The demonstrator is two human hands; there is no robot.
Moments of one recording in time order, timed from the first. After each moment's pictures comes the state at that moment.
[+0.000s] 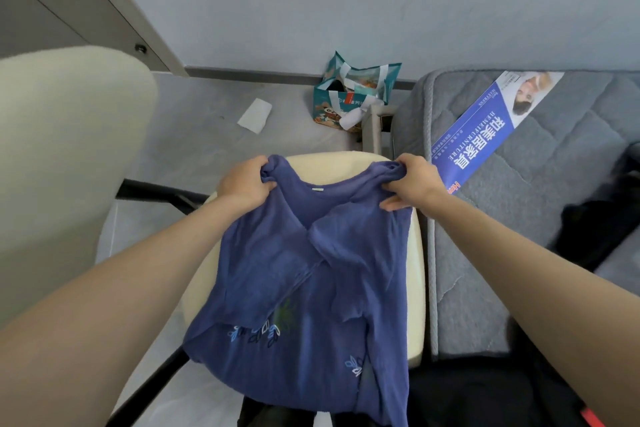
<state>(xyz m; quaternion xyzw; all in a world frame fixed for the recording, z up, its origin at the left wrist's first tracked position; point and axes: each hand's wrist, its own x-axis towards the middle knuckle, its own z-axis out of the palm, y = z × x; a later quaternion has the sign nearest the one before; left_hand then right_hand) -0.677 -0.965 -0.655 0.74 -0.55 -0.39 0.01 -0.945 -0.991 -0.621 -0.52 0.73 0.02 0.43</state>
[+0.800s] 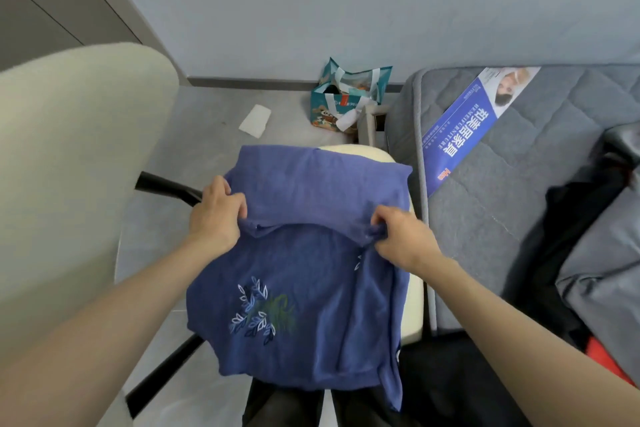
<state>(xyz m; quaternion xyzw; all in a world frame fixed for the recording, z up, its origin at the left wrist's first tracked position) -0.650 -0.887 -0.619 0.75 -0.59 -0.29 -0.08 -0.942 -0.882 -0.610 -0.65 0.65 0.09 0.37</state>
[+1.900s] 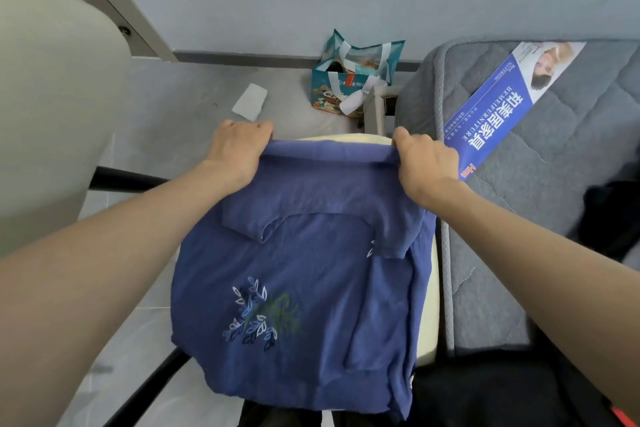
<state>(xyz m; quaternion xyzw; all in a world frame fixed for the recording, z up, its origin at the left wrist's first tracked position) -0.668 -0.995 -0.662 0.63 -0.76 -0.12 -0.14 -0.929 -0.986 -0.631 -0.71 0.66 0.19 0.11</state>
